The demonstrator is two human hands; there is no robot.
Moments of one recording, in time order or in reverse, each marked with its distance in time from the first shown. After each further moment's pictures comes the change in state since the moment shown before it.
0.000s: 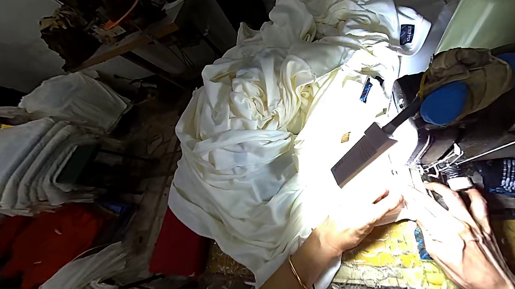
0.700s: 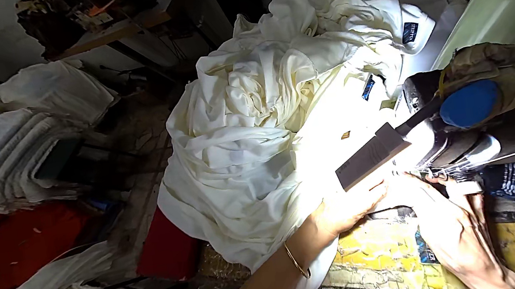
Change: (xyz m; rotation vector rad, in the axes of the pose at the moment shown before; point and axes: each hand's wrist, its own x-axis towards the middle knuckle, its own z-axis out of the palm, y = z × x) left_hand 0.014 -0.018 -0.017 0.122 -0.169 -0.047; right_hand 0.017 0.001 0.009 0.019 0.023 0.127
